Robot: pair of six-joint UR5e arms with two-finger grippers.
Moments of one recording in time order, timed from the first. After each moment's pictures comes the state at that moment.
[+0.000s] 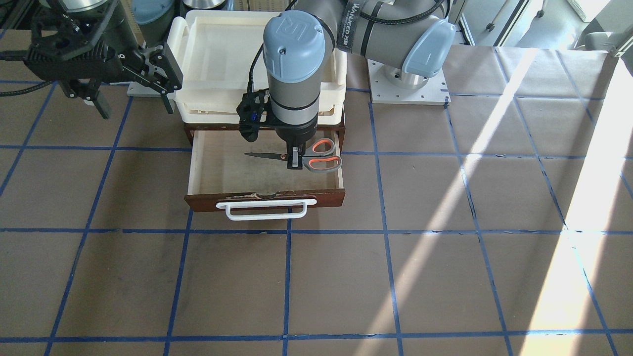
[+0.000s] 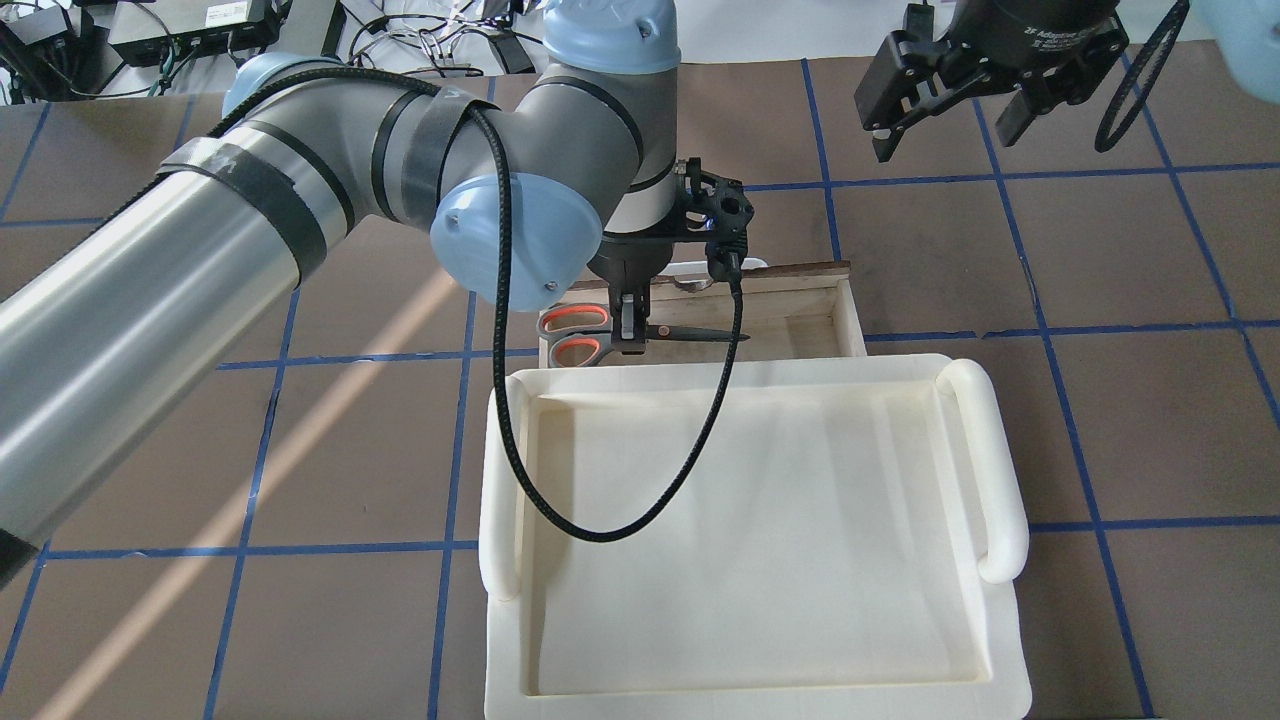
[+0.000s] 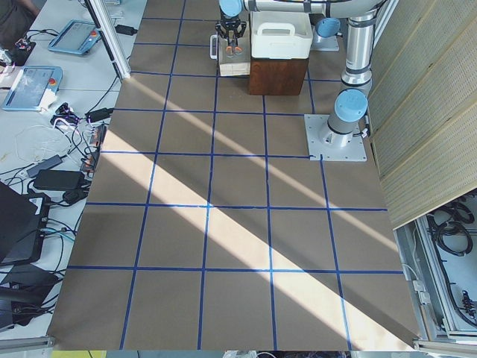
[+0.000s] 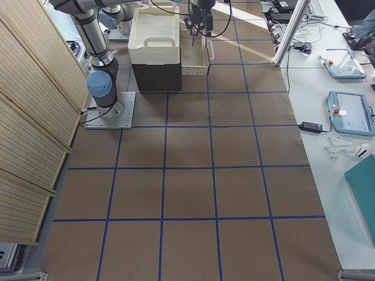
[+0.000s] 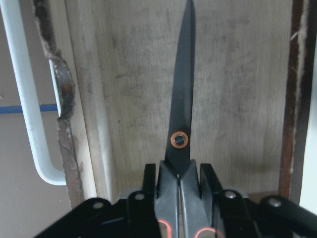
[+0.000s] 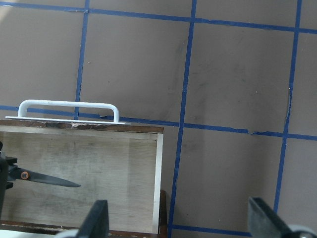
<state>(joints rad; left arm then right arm) -1.99 -1.87 -1.52 -1.45 1.54 1.18 1.59 -1.57 1.43 -1.55 -1.54 -0.09</state>
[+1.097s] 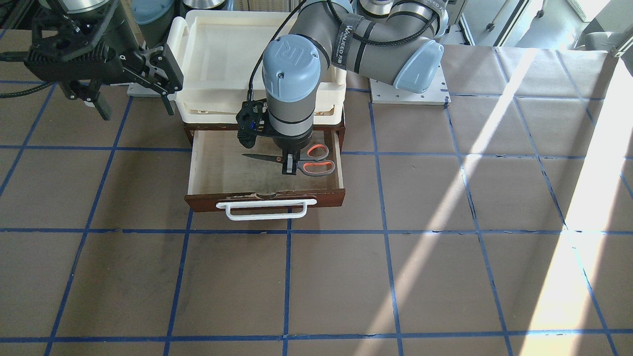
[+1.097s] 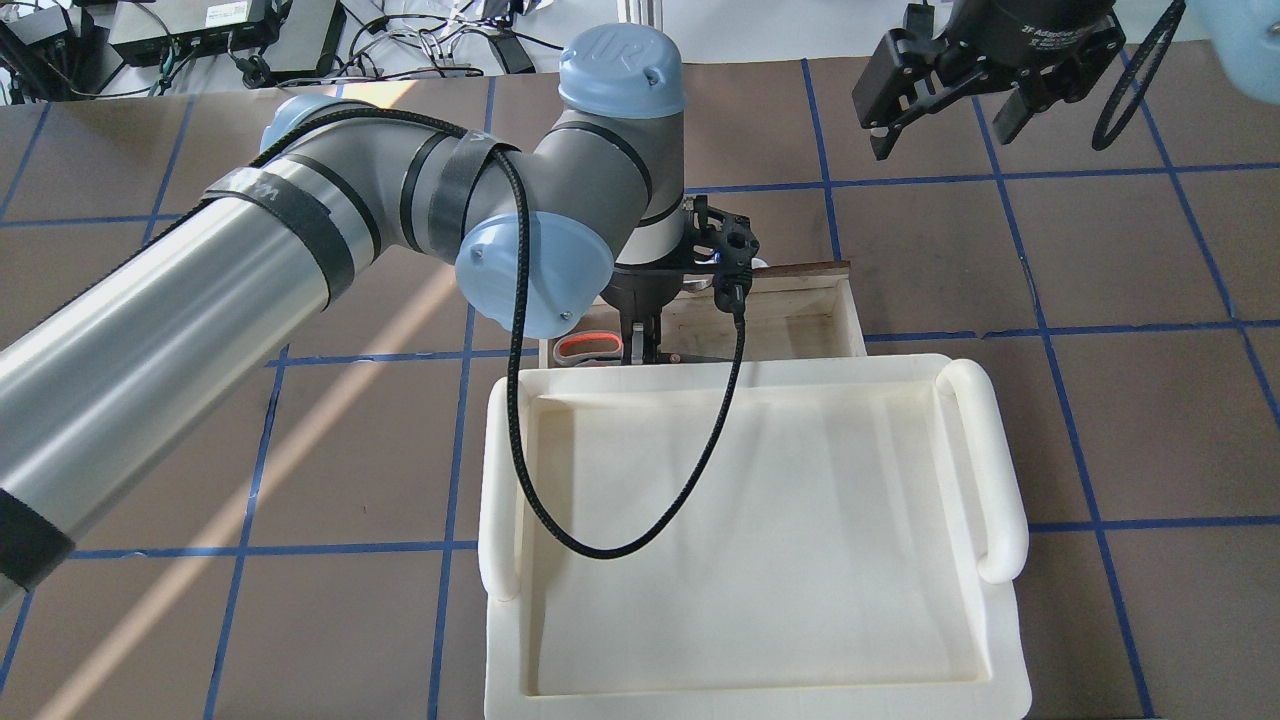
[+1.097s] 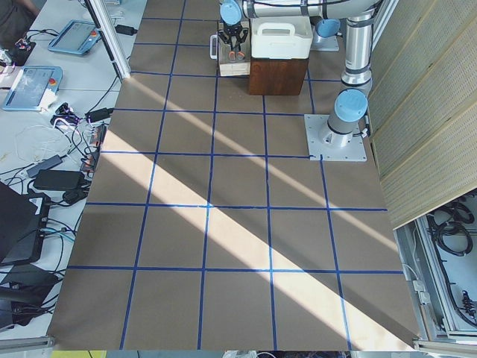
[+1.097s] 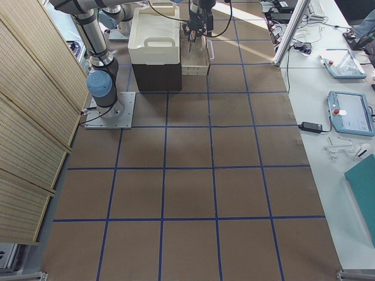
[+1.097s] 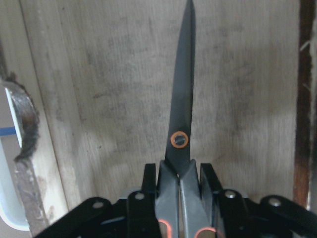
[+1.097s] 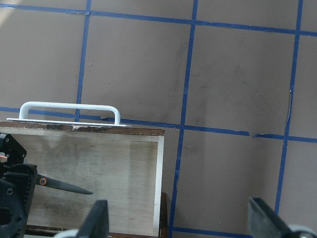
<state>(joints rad) -2.00 -1.89 -1.57 -1.40 1.51 1.22 1.60 -1.57 1.43 -1.56 -1.54 -0.09</state>
